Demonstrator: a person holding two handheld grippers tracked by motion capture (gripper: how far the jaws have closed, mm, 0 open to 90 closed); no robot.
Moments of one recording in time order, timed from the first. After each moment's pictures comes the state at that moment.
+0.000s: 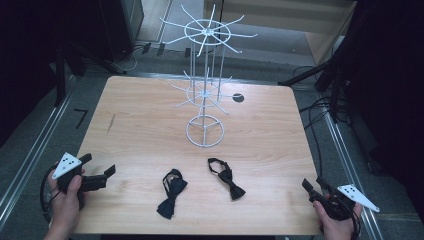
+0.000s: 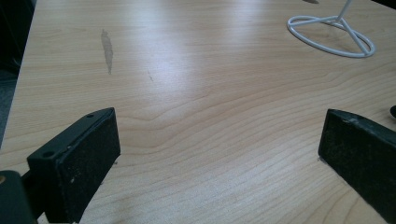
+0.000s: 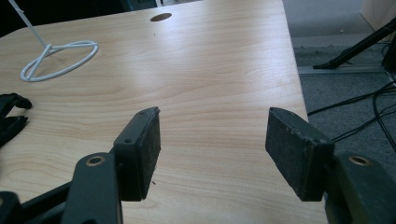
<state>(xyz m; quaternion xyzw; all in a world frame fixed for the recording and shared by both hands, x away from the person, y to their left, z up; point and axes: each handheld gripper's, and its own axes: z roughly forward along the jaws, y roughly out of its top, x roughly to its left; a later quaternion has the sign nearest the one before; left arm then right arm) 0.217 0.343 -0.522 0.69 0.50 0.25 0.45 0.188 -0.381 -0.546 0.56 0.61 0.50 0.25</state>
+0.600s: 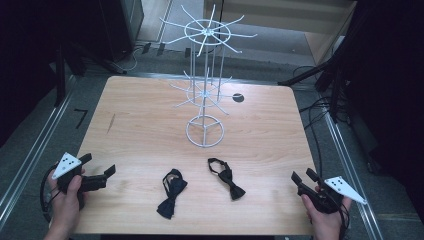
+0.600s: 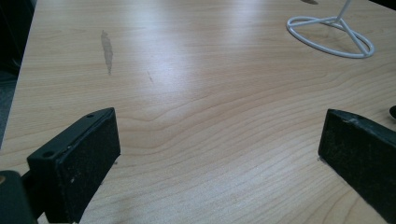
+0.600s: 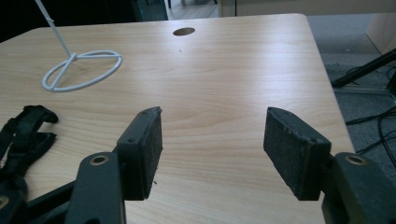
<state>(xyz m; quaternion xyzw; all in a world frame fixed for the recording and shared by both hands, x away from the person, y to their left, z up) 0.217 0.343 -0.522 0.69 0.50 0.25 0.46 0.199 -0.339 -0.521 0.53 0.63 0.50 0.27</state>
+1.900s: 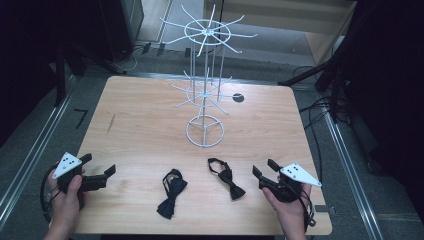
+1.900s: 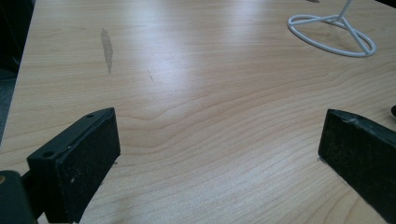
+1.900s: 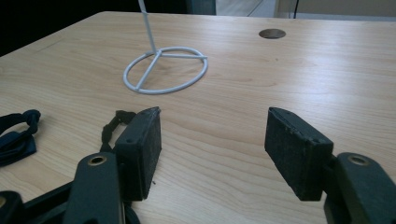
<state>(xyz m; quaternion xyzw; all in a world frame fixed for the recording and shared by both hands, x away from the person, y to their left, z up) 0.218 0.343 -0.522 0.69 0.50 0.25 0.45 0.219 -0.235 -0.501 0.47 0.69 0.51 0.23</state>
